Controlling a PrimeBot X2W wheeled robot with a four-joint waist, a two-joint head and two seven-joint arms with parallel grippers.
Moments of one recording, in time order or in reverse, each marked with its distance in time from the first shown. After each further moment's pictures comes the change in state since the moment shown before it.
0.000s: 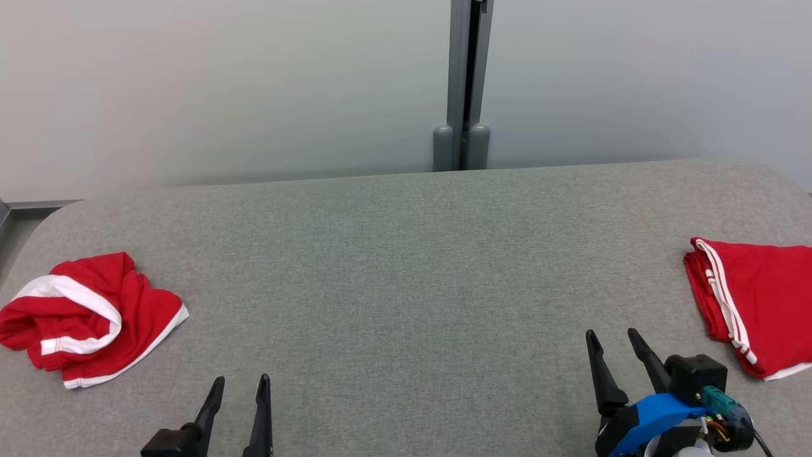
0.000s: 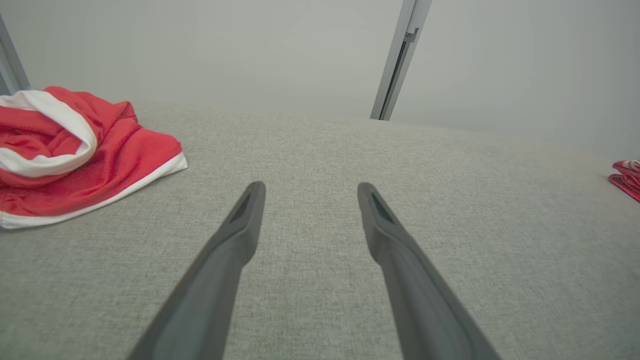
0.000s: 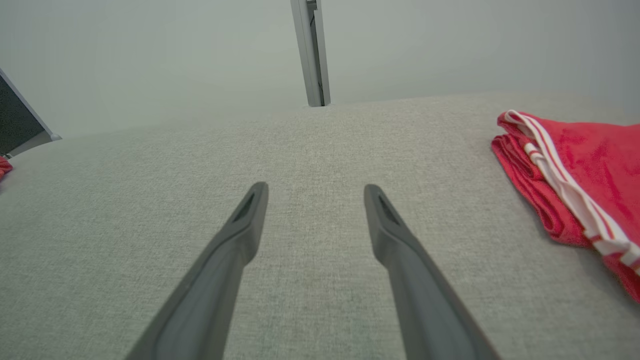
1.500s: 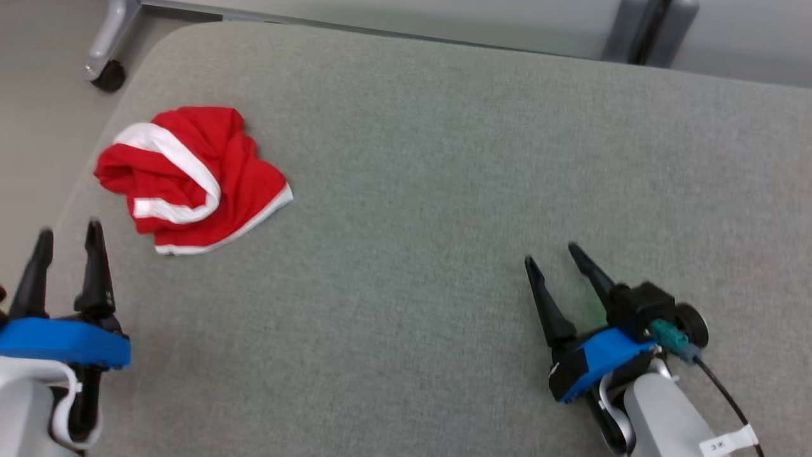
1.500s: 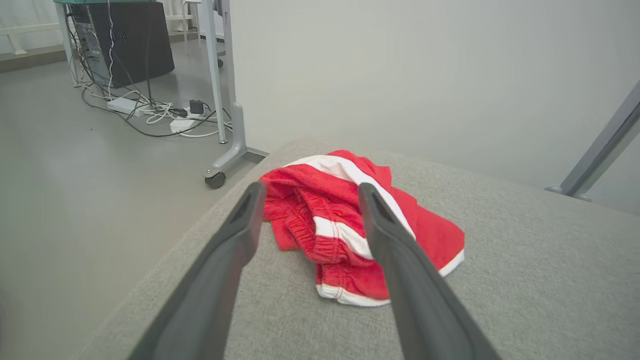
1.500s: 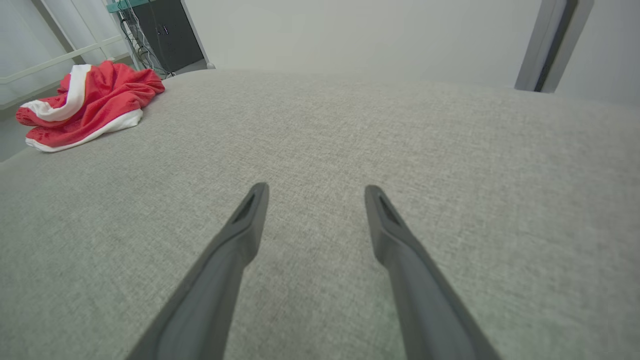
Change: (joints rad) left arm -0.329 0.297 0.031 0.078 -0.362 0.000 0.000; right arm -0.147 0.000 0.165 -0.079 -0.058 0.000 0.000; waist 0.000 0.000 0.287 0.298
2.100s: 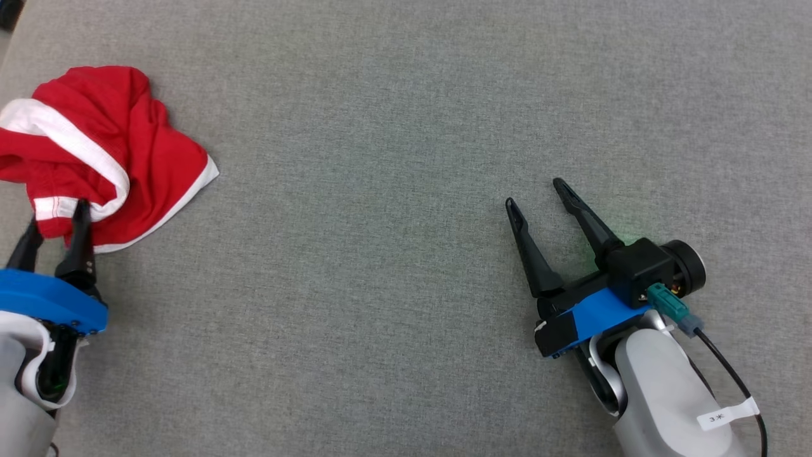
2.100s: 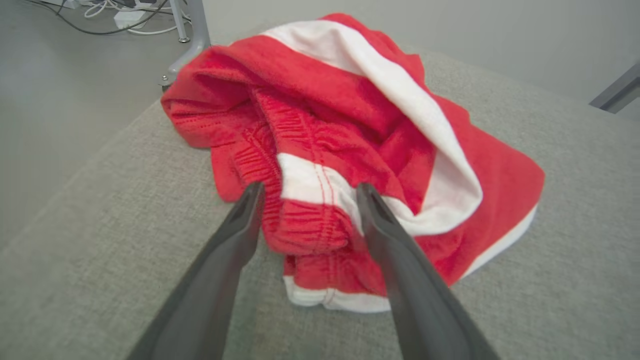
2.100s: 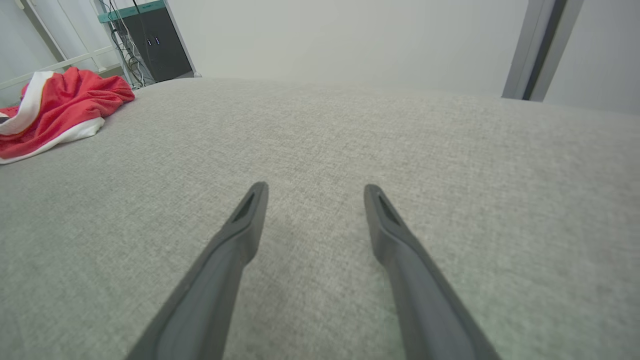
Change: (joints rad) left arm -0.283 0.228 -0.469 0.249 -0.477 0.000 0.000; right arm -0.095 0.009 0.025 -0.121 -0.074 0.001 -0.004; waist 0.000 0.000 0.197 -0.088
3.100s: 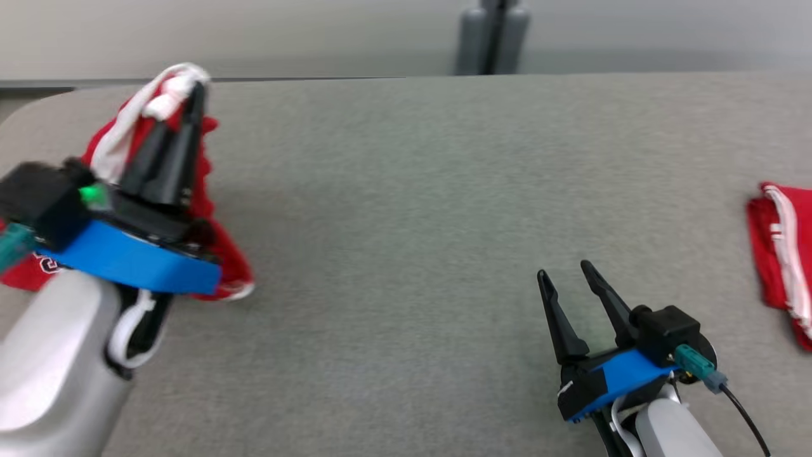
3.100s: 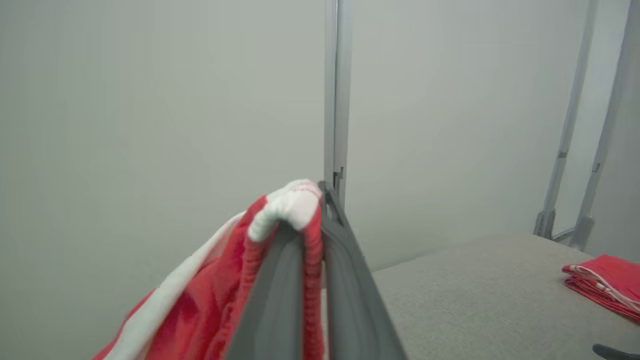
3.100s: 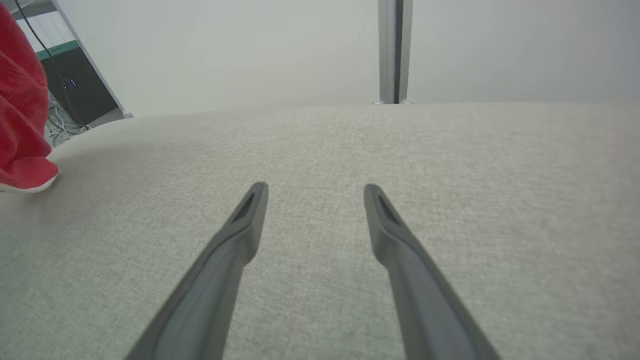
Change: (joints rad) left arm -0.001 -0.051 0.062 -0.568 0.387 0.000 0.000; right arm 0.170 -0.009 -0.039 0.017 0.149 -0.001 0.002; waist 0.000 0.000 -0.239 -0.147
